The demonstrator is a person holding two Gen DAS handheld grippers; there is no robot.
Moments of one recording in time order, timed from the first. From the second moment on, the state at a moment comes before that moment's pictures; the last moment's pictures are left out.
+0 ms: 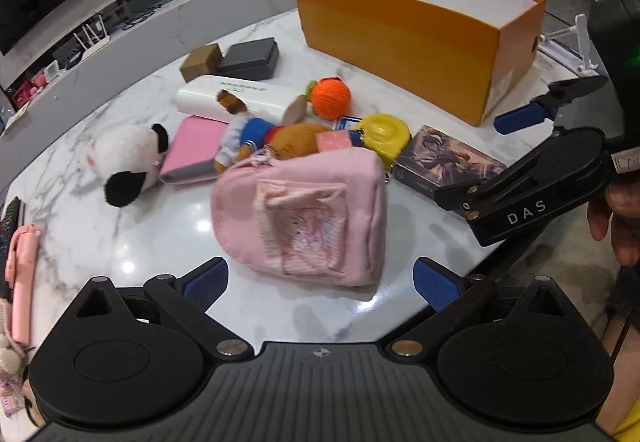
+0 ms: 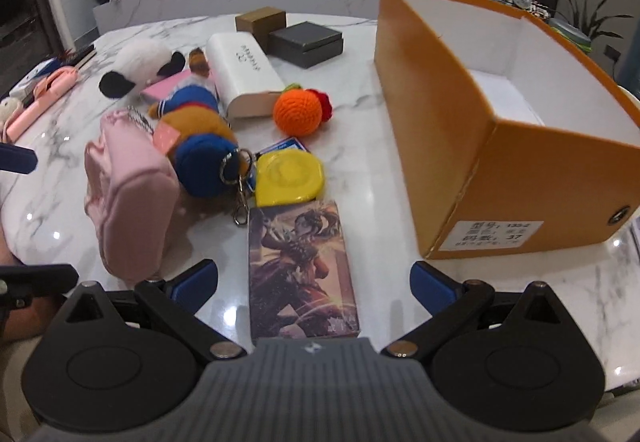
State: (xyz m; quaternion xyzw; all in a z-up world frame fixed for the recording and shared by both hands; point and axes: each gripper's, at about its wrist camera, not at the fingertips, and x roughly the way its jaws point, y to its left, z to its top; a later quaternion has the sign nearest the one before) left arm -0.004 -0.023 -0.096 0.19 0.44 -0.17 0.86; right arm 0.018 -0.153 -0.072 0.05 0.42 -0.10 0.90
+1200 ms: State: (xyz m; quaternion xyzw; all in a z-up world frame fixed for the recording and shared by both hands) left arm 0.020 -0.032 -0.128 0.20 0.40 -0.21 0.87; right arm 0.033 -0.158 -0.095 0.04 0.44 -0.08 0.89
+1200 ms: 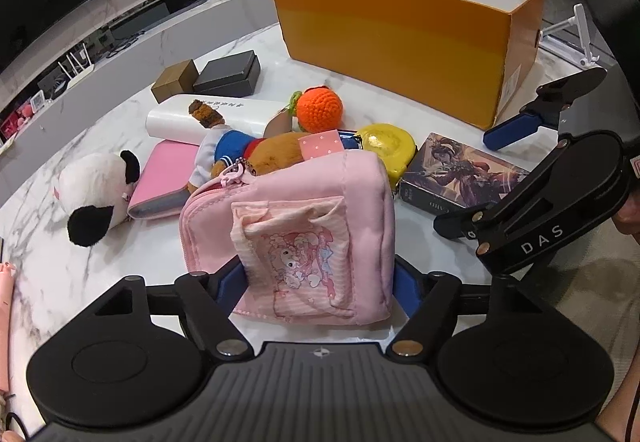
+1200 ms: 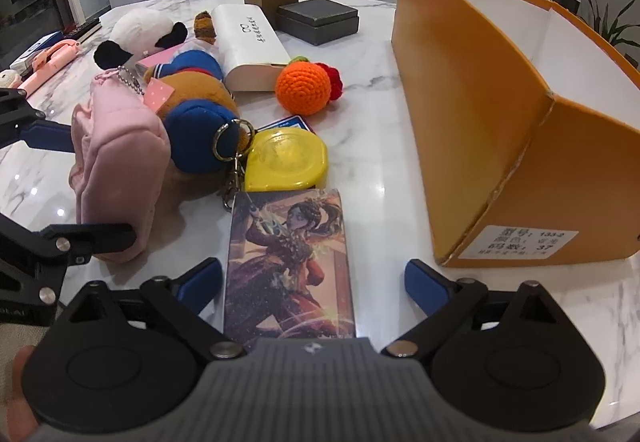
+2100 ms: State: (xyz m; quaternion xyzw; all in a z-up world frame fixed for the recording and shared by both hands) left arm 0.013 -0.026 -0.119 0.17 0.41 -0.24 0.86; right arm 0.025 -0.155 -0.085 0.03 0.43 -0.07 0.90
